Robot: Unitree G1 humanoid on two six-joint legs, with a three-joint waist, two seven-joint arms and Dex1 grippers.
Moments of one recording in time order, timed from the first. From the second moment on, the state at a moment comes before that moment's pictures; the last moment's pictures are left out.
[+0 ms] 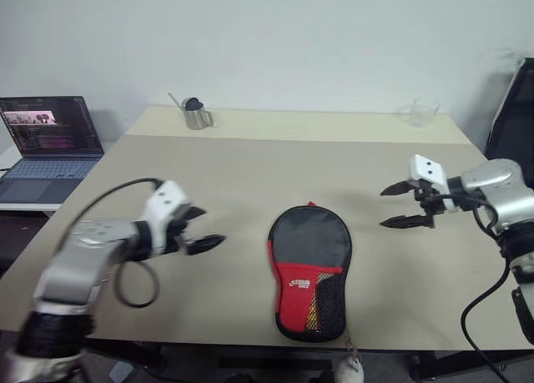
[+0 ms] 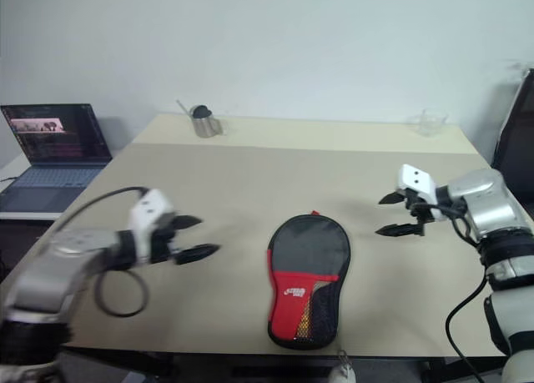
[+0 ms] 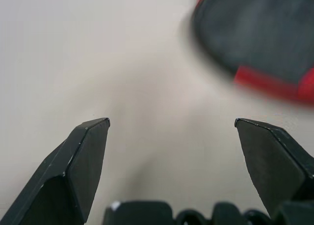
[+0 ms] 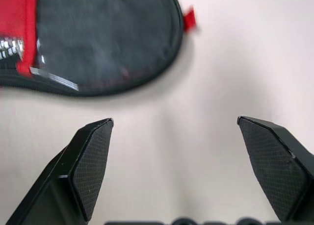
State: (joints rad) left arm -0.26 0.95 0.24 -0.18 -0.33 0.67 -1.06; right arm -1.01 -0.85 0.26 0.83 0.06 0.02 1.49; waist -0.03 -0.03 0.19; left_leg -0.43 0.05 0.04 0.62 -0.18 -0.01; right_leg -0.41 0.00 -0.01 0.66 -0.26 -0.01
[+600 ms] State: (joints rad) left arm -0.03 1.07 0.41 -0.23 -0.45 0.63 -1.21; right arm -1.06 -0.94 0.25 0.95 0.02 -0.06 1.54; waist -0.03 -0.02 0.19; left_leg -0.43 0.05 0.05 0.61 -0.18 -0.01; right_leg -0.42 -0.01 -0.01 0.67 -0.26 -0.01
